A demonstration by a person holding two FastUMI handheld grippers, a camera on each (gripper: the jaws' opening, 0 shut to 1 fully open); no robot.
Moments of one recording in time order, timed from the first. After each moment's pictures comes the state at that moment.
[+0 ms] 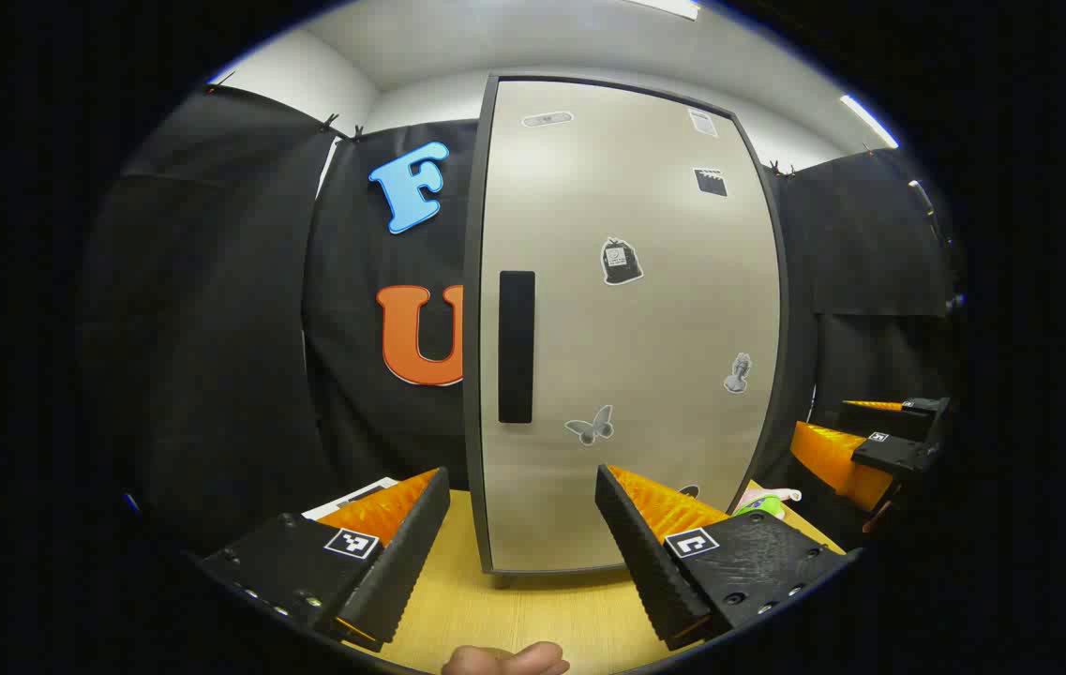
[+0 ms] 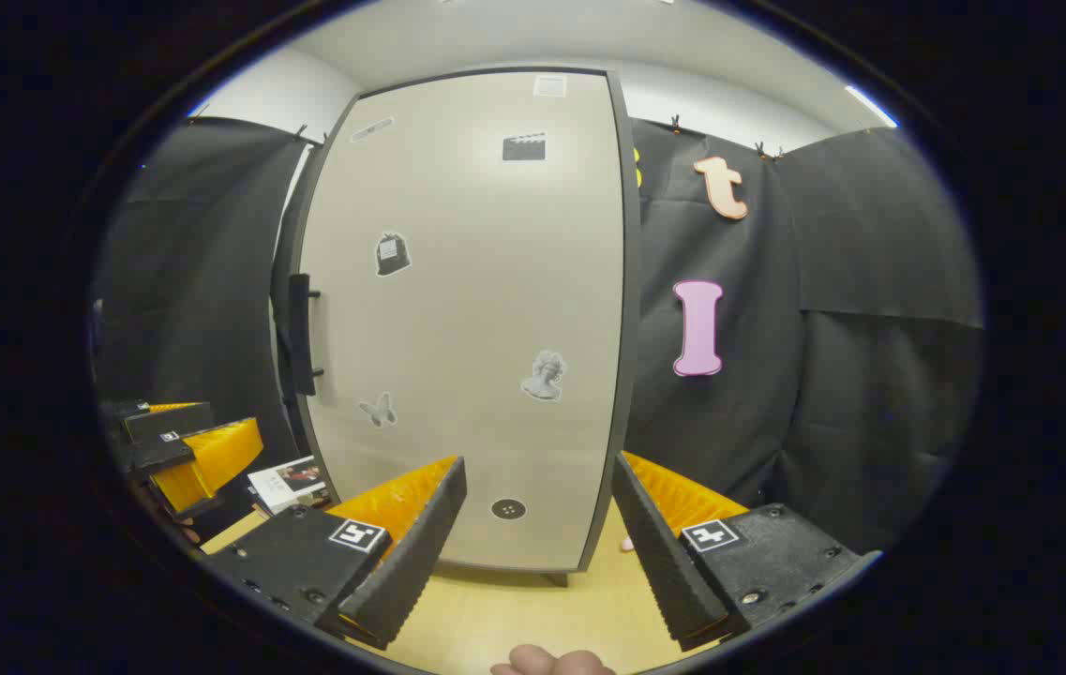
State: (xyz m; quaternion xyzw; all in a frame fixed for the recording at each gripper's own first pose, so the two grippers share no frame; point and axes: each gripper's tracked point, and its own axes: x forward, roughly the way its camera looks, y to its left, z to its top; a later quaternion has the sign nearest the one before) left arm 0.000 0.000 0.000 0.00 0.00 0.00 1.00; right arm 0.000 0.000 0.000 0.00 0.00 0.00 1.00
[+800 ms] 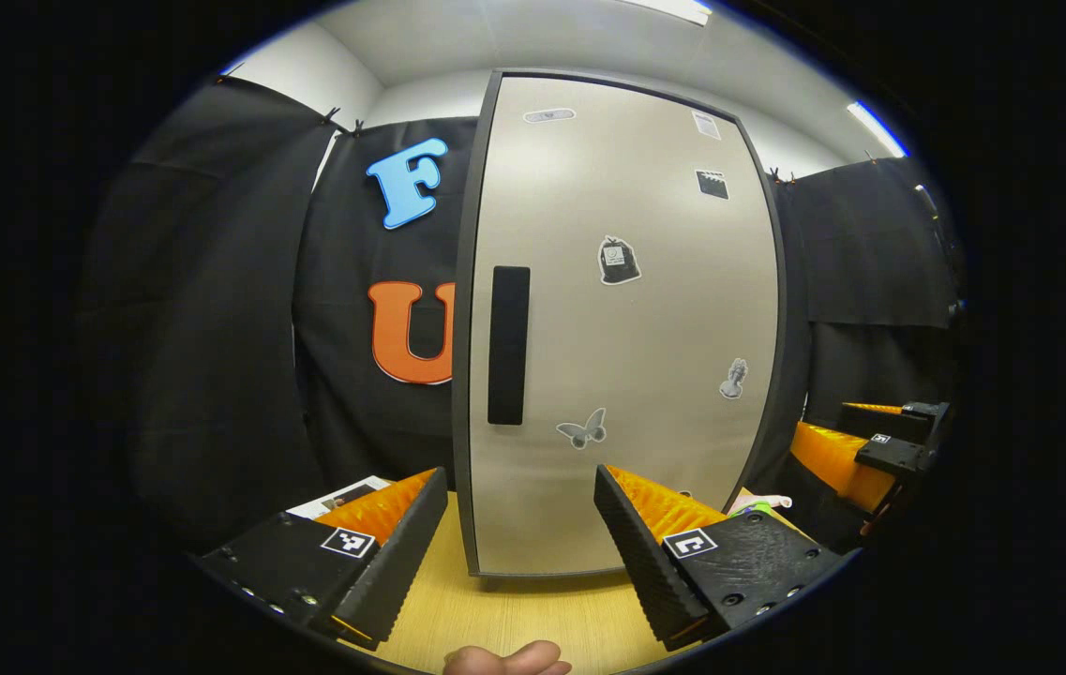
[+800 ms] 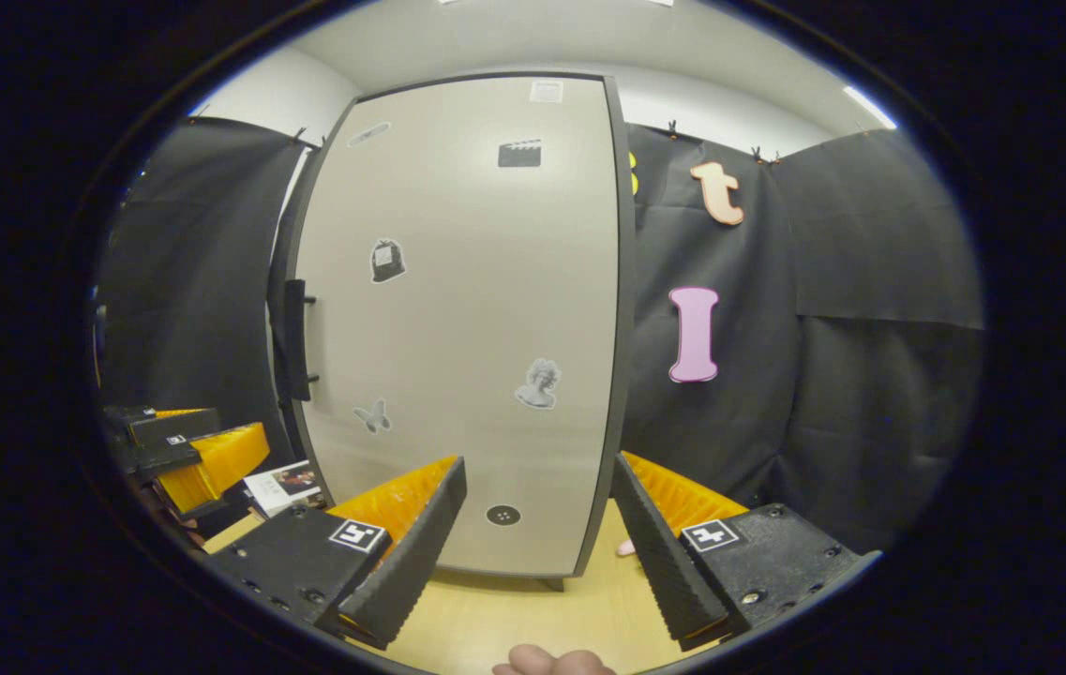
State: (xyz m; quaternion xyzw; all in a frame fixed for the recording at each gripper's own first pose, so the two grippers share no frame) left arm 0.009 -0.006 0.000 -0.01 0.00 -0.01 1.00; right arm 0.001 -0.002 0.005 0.00 -0.01 0.00 1.00
